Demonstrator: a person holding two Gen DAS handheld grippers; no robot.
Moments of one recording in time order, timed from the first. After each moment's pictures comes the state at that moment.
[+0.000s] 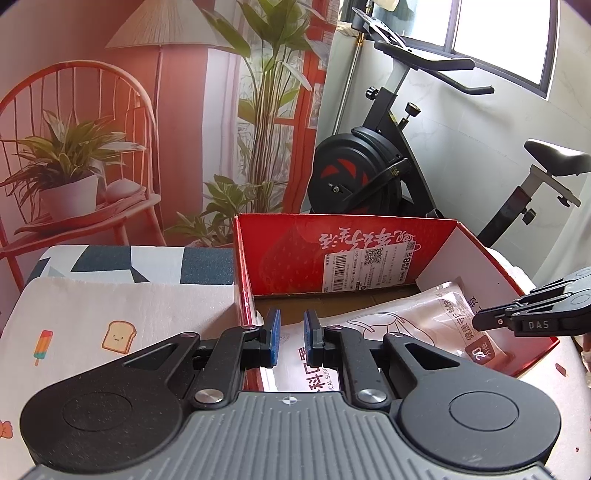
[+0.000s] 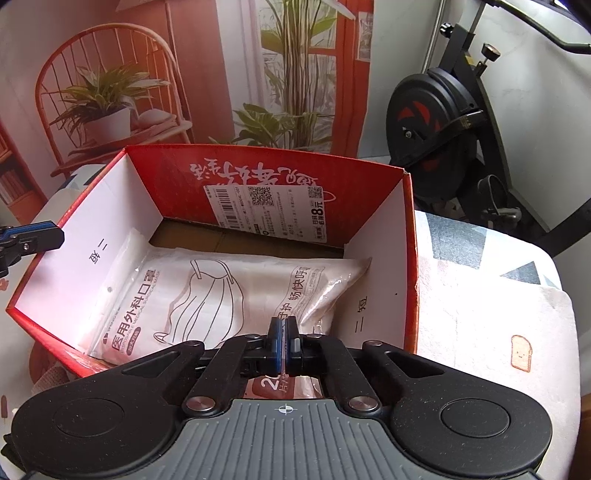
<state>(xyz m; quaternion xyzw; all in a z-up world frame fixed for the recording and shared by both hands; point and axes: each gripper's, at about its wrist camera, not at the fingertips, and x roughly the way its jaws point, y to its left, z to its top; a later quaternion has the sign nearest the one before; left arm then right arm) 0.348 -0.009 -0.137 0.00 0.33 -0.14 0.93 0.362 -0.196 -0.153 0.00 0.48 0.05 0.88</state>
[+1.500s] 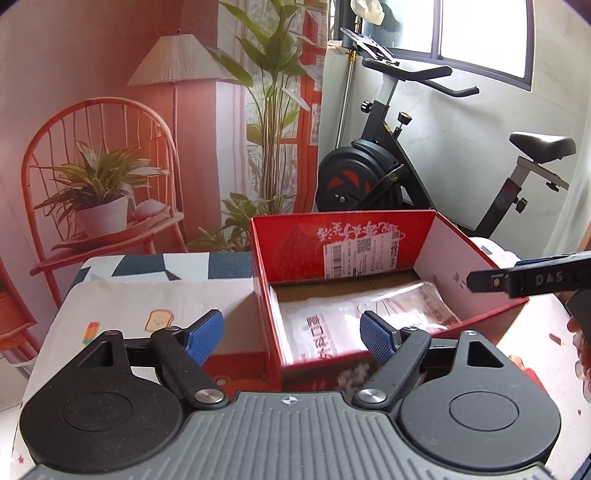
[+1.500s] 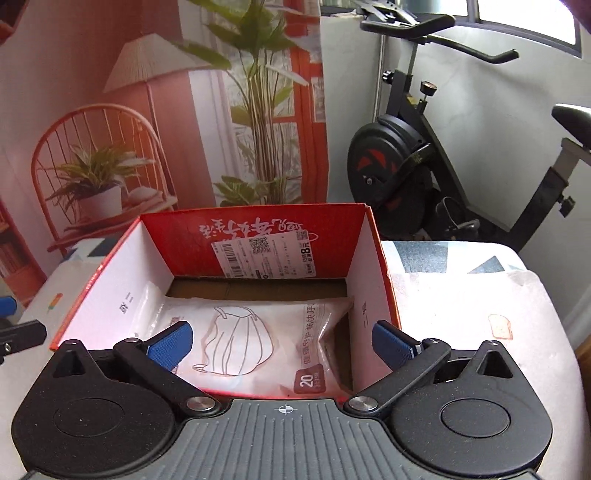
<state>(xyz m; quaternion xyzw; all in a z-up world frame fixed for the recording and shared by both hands) 0.257 -0.003 -0.110 0.03 0.30 -0.12 0.95 0.277 -0.180 -0.114 0.07 0.36 -0.01 0.93</state>
